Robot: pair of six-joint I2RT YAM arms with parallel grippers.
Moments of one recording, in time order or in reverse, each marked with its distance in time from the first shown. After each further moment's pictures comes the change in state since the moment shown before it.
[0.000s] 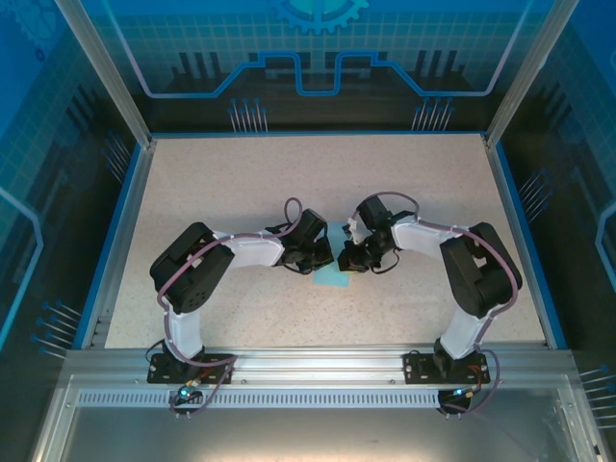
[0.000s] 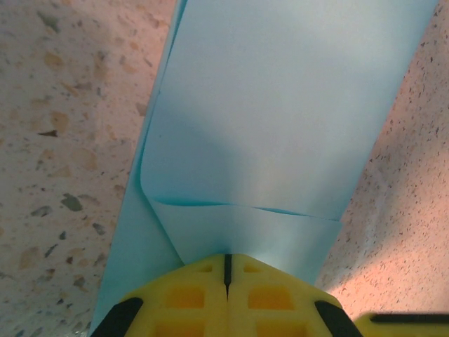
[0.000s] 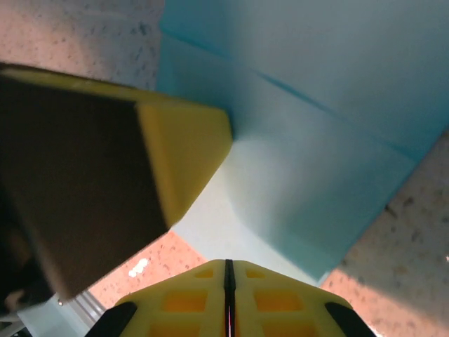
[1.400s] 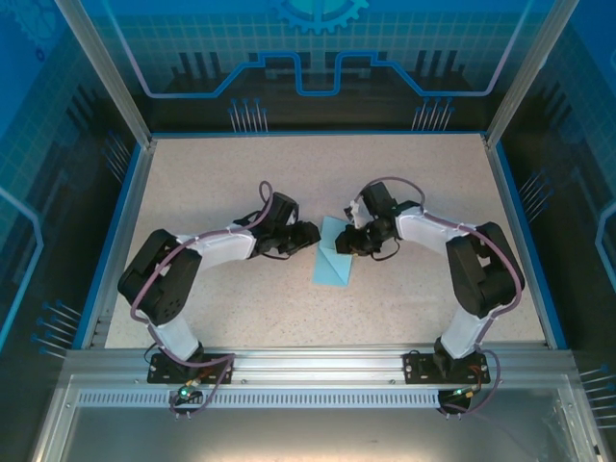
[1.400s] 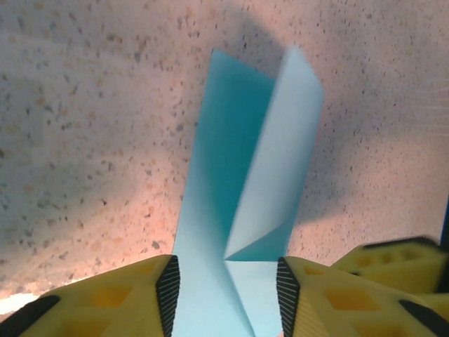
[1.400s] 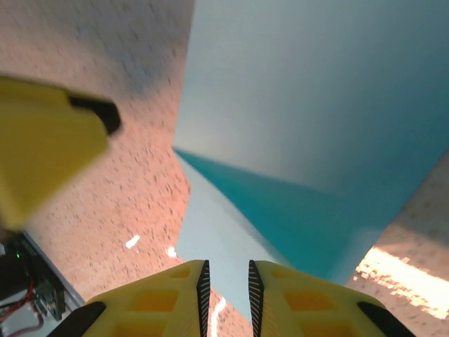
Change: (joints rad) left arm 0.158 -0.175 -0.106 0.057 0.085 0.160; right arm -0.046 -0.026 0.088 0.024 0.020 -0.010
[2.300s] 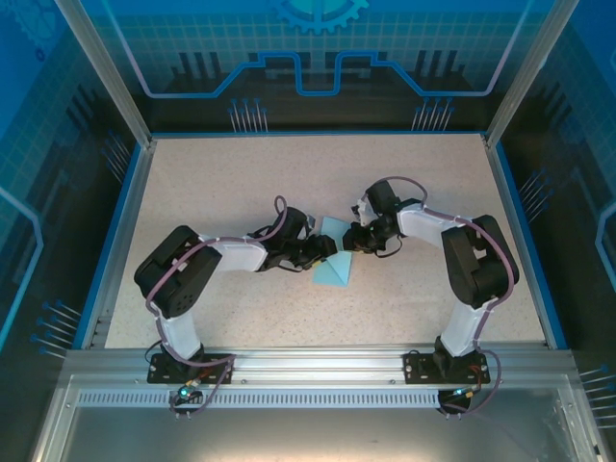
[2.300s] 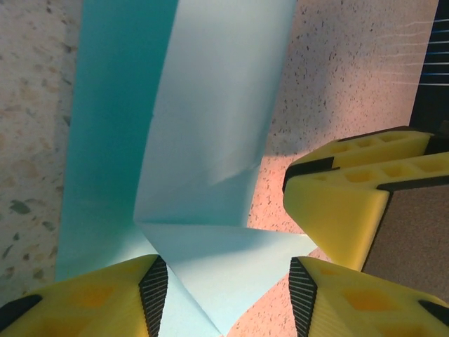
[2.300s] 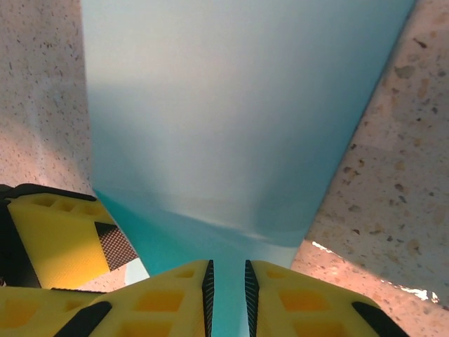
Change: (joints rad) left arm -0.083 0.097 -0.066 0.262 0.126 -0.111; right arm -0.047 0.068 0.003 0.006 0.051 0.000
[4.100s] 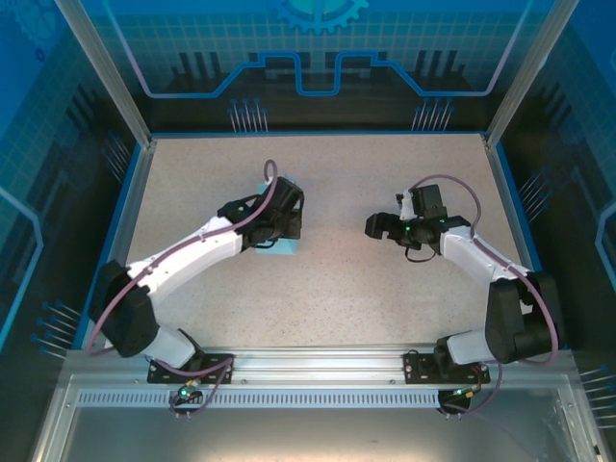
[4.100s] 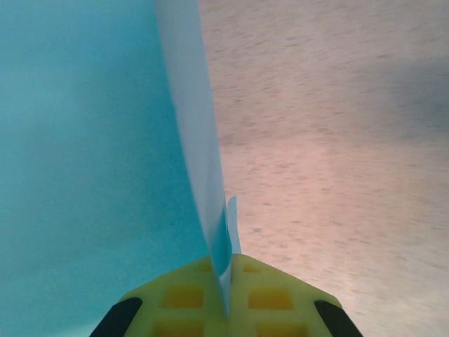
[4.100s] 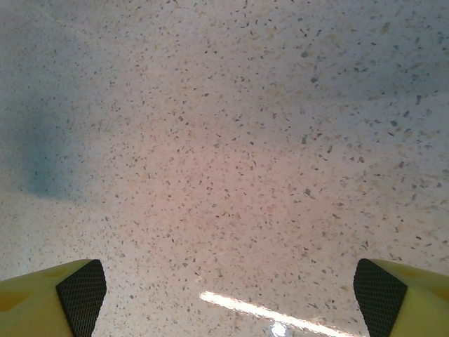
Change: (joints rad) left arm -0.040 -0.290 0.382 -0.904 -0.686 0.500; right arm -0.178 -0.403 -0.232 0.108 0.168 0.046
